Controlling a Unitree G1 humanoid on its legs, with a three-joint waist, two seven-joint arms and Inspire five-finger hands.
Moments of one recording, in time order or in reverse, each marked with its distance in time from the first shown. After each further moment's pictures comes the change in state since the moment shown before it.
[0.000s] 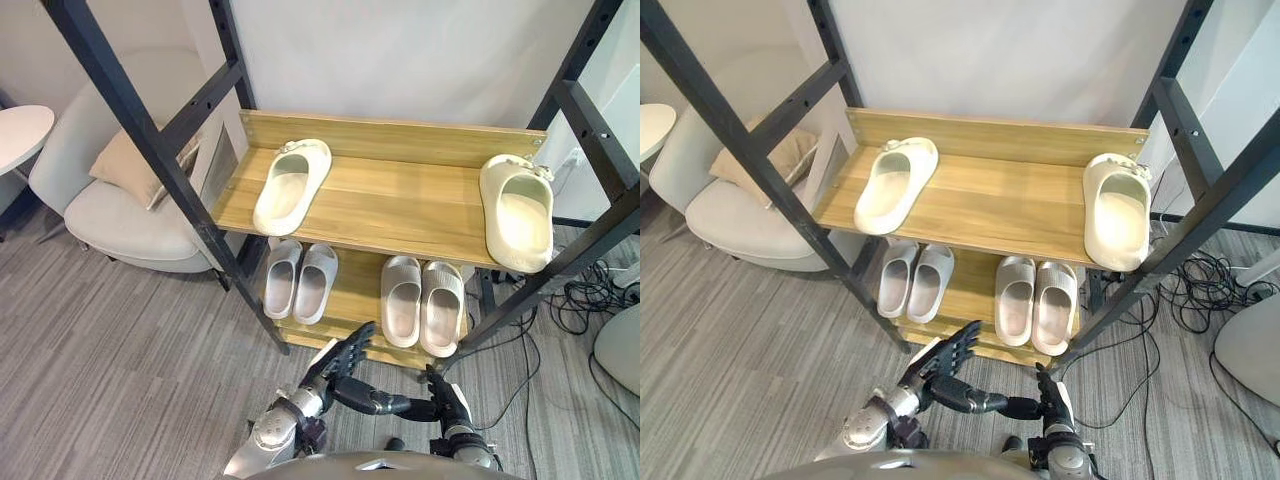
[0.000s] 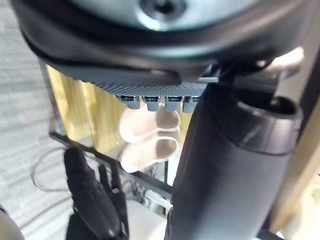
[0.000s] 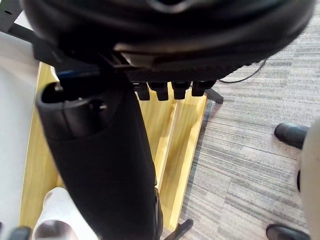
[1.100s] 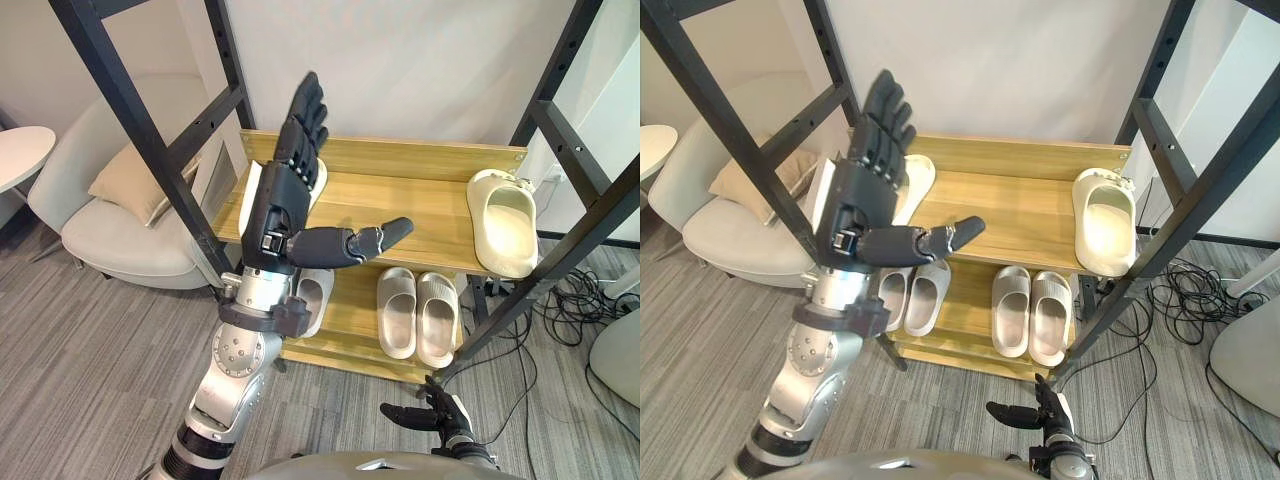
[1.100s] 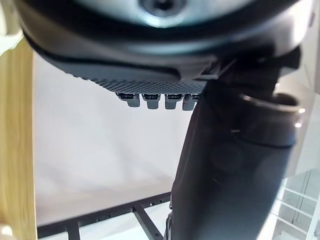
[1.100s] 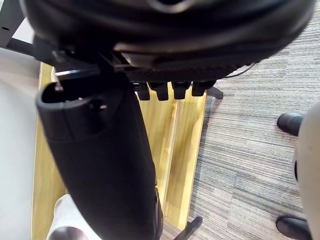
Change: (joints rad) left arm -0.254 0.019 0.335 -0.608 0.242 -0.107 0.343; right arm 0.015 -0.015 0.029 0.040 0.074 0.000 0.019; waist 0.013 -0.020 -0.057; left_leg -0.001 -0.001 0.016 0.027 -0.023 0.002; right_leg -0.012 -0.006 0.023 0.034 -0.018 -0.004
